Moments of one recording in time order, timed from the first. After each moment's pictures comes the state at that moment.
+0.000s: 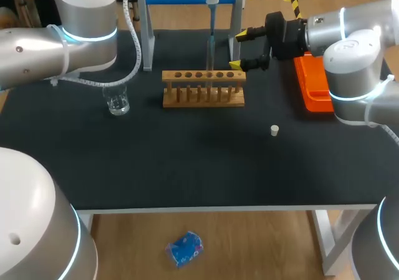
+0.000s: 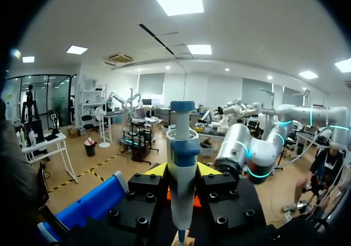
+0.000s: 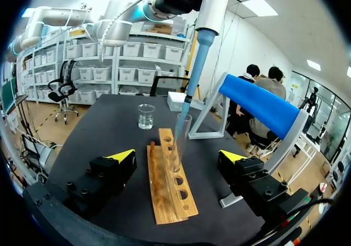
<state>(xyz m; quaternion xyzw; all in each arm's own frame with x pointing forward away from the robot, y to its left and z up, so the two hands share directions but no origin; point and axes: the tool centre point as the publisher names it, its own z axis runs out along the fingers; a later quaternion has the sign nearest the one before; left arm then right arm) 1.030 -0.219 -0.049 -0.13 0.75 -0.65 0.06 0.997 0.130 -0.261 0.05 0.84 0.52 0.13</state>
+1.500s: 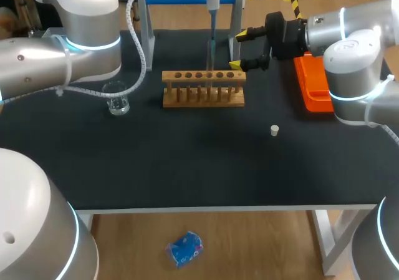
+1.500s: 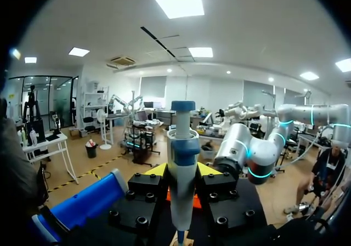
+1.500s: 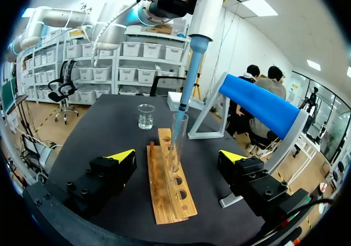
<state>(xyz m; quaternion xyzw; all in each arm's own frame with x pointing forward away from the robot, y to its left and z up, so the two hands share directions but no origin) 1.021 -0.221 -0.059 -0.13 0.74 -0.65 0.07 0.997 0.130 -0.261 0.05 0.84 0.52 0.13</state>
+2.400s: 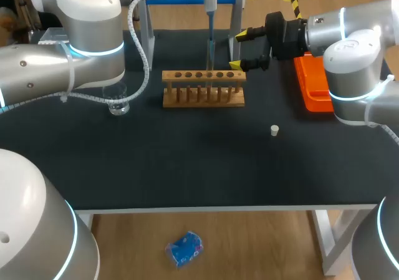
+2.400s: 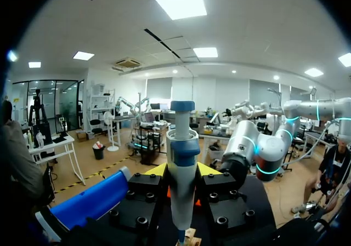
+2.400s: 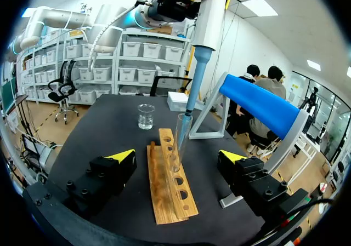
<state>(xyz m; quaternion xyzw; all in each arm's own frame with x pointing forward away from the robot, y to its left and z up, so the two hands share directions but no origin) 1.029 -0.213 -0.069 -0.15 0.74 -0.65 0.10 0.997 0.130 -0.261 0.05 0.84 0.52 0.13</state>
